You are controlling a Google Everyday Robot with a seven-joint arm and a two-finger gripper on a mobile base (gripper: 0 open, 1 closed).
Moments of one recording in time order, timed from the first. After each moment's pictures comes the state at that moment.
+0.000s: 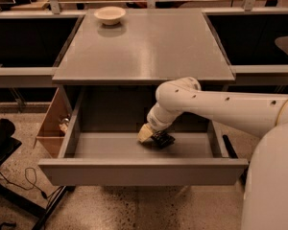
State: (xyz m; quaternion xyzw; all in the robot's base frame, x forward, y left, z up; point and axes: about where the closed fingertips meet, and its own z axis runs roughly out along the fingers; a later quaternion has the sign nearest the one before) arm 0.636 -0.032 0.604 -0.37 0.91 0.09 0.17
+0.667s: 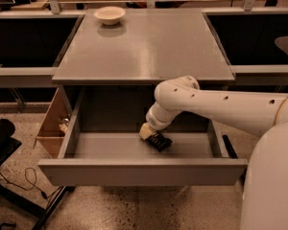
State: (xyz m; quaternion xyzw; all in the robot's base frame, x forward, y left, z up) arm 0.635 -0.028 0.605 -0.37 0.91 0.09 0.16
